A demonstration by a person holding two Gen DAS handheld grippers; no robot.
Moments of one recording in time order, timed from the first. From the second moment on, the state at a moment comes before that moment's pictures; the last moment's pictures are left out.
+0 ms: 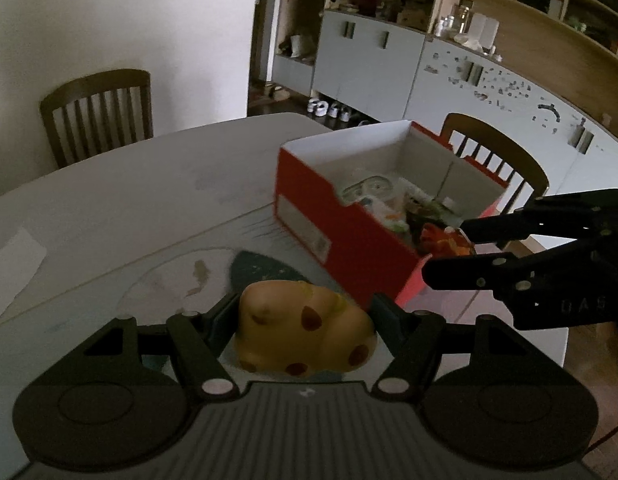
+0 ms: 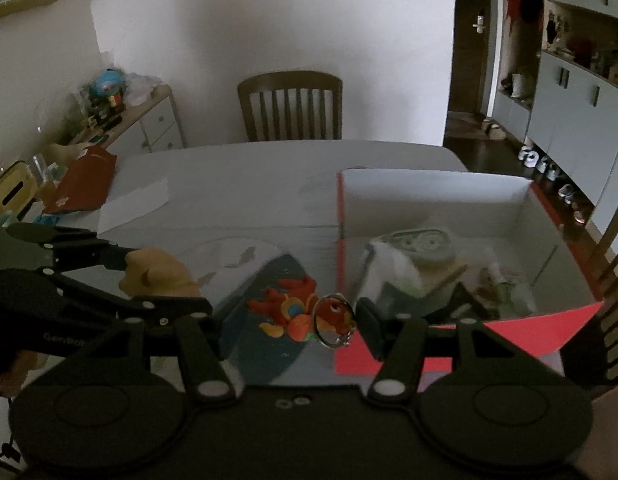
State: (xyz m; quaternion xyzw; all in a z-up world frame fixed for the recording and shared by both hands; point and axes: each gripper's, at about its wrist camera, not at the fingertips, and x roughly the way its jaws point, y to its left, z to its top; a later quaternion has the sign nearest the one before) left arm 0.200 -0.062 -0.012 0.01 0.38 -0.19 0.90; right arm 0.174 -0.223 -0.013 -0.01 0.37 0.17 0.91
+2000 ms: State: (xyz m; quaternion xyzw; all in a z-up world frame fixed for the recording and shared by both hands) left arm 0.342 -0.257 -0.071 0.13 0.41 -0.21 0.88; right arm 0.302 -0.382 -0.096 -0.07 0.42 0.10 0.90
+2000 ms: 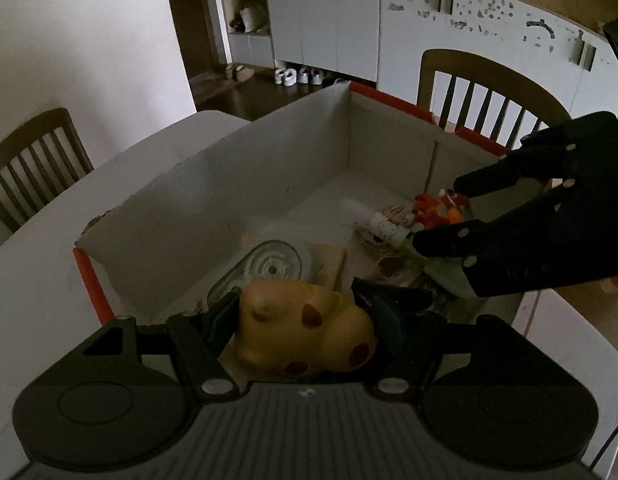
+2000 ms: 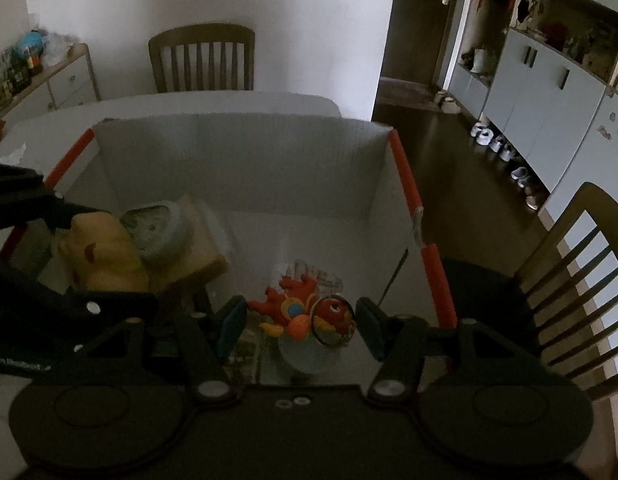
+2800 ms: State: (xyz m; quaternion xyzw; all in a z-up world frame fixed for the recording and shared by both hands) left arm 0.330 -0.241 -0.058 0.08 0.41 -0.22 0.88; right arm 0.283 -0.392 -0.069 -0.05 0.40 0.11 0.91
